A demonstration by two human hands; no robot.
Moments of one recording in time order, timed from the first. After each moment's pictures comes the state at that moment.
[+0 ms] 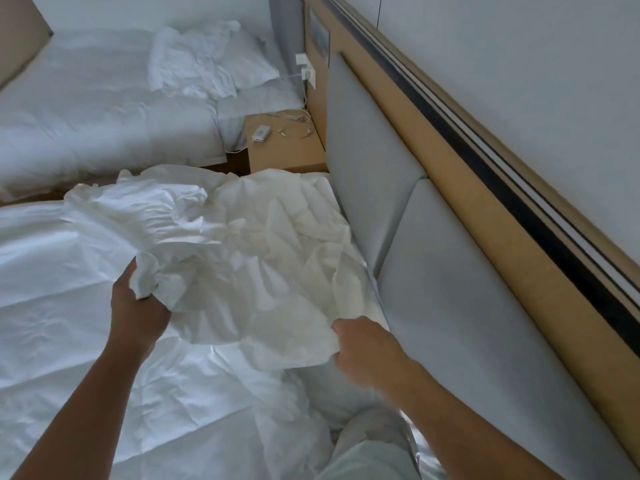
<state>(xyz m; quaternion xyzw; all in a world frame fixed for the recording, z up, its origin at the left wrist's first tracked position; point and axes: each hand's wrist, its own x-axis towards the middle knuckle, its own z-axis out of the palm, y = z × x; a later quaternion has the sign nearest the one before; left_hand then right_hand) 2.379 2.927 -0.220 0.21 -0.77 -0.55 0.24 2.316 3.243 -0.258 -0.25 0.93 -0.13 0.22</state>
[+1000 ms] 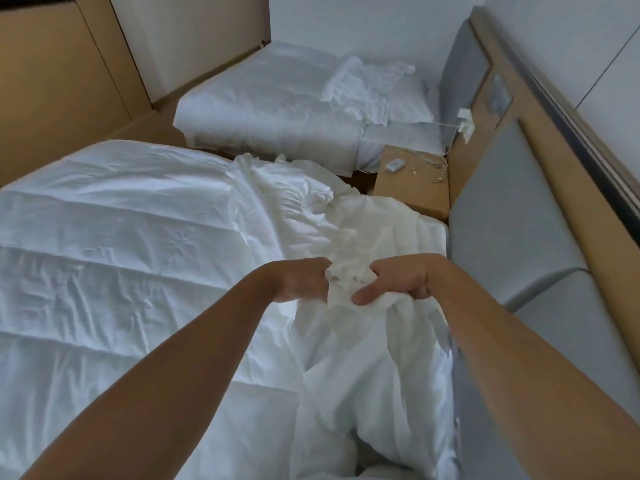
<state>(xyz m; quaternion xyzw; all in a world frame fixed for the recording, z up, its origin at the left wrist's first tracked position) 2.390 2.931 -0.181 0.07 -0.76 -0.62 -0.18 2.224 3.081 -0.172 -0.33 0.67 -0.20 0.63</state>
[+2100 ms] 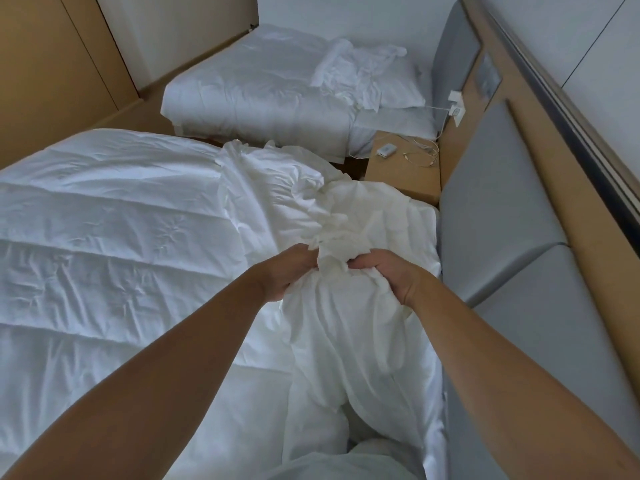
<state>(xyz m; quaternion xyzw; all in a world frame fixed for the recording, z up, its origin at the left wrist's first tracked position) 2.394 2.954 -0.211 0.21 -0.61 -0.77 -0.07 2.246 3.111 -0.219 -0.18 0.58 -0.53 0.59</state>
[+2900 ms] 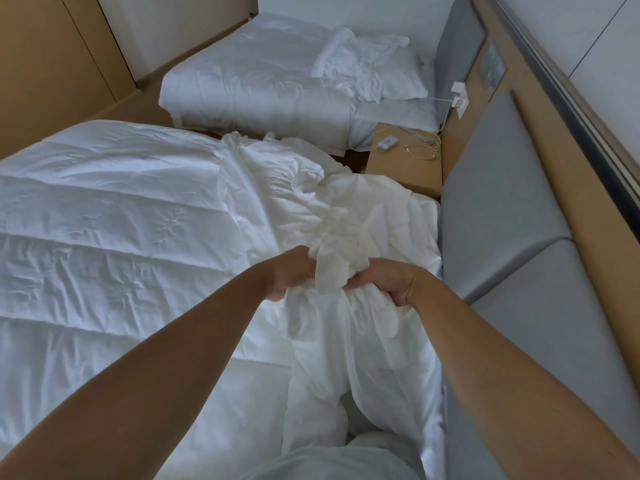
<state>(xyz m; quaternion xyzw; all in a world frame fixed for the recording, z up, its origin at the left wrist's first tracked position) 2.390 2.952 -0.231 0.22 -0.64 -0.72 -0.11 2.245 3.115 -0.229 -0.25 0.57 -0.41 0.67</state>
